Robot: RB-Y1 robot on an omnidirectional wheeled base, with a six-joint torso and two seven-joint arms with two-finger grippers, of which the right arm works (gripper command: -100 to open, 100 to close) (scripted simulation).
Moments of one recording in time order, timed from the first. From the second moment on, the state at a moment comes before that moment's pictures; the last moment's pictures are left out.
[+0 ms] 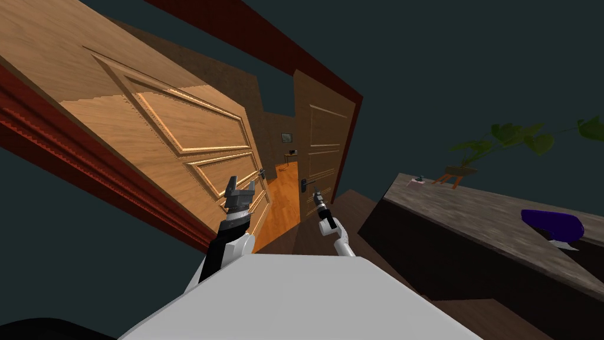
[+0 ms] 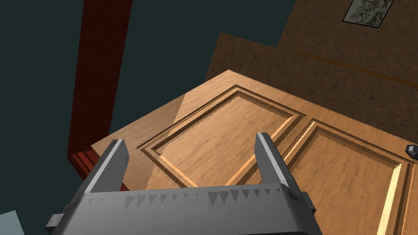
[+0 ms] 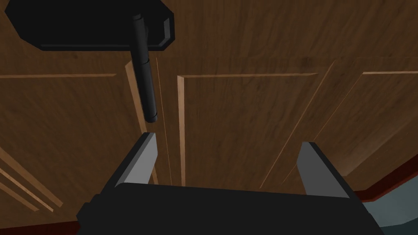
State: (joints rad) arm -0.08 -0.04 0.20 -1.34 0.00 -0.38 -0.05
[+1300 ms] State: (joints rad) arm -0.26 0.01 0.27 -1.03 0.02 -0.37 -0.08
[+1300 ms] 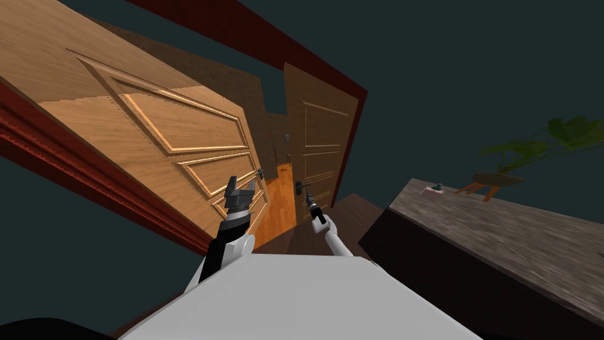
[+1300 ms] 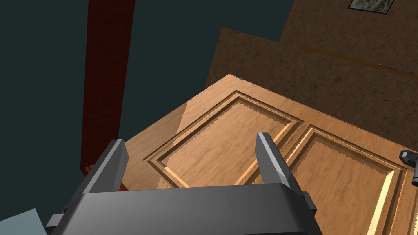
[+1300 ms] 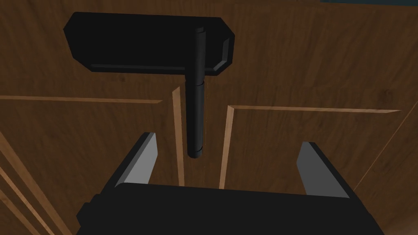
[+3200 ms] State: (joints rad) arm -0.34 0.03 0.28 -0.89 0.02 -0.38 -0.10
